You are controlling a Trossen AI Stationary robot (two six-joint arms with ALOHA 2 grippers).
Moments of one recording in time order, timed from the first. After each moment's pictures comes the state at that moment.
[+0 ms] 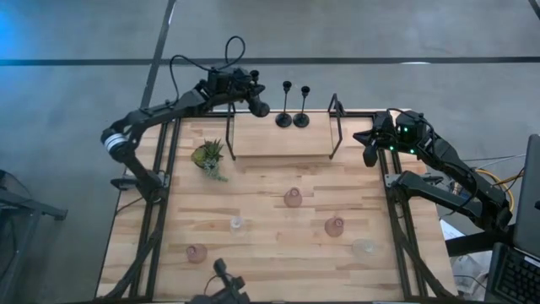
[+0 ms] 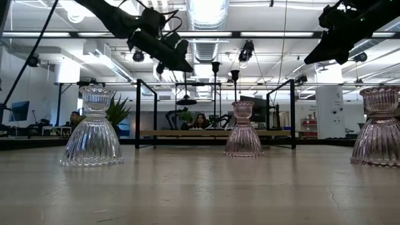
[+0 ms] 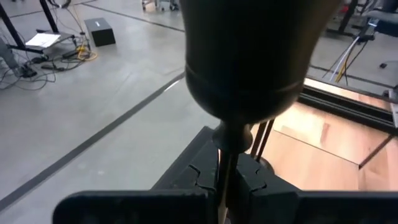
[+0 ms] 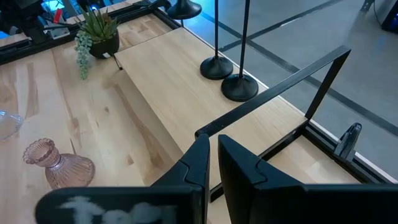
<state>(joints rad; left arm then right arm) 0.71 1.60 1.27 0.05 0.15 0.03 -0.77 0.55 0.65 -0.59 -0.24 0.00</state>
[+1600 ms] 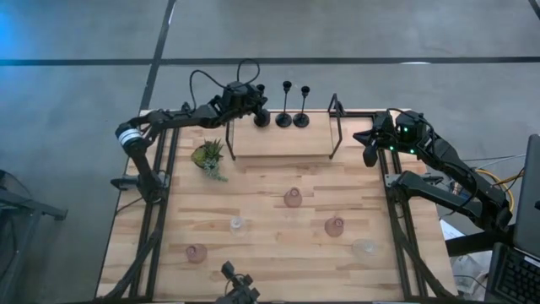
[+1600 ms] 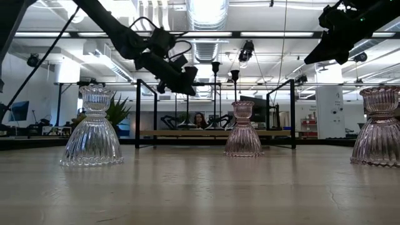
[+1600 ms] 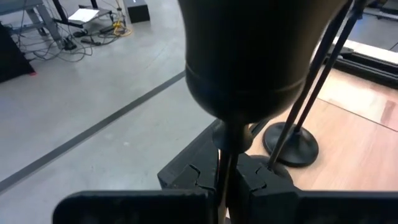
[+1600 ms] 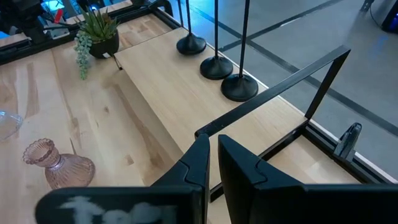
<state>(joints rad) 0.64 1.73 1.15 0.24 -0.08 -0.02 -0.77 0.55 0.65 -0.59 -0.24 0.00</state>
